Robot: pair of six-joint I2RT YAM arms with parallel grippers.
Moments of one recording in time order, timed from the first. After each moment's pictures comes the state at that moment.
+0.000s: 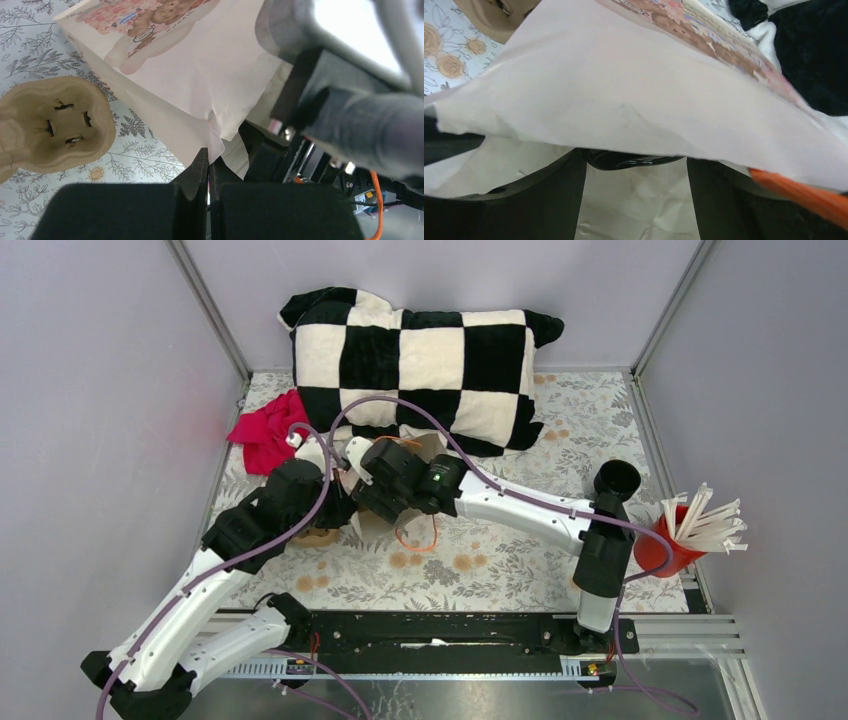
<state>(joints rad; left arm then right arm) -0.65 0.80 1.02 -0.87 -0.12 -0.57 1.12 1.81 1.66 -0.67 0.24 -0.10</state>
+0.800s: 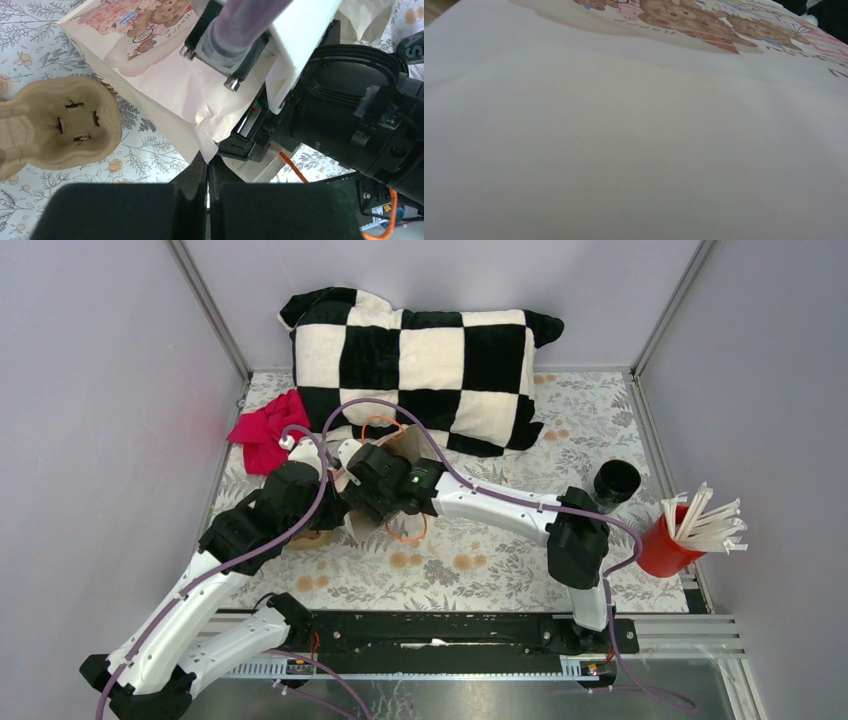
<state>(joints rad) -0.64 0.79 1.02 -0.92 -0.18 -0.57 1.11 1.95 1.73 -0.62 0.23 0.01</state>
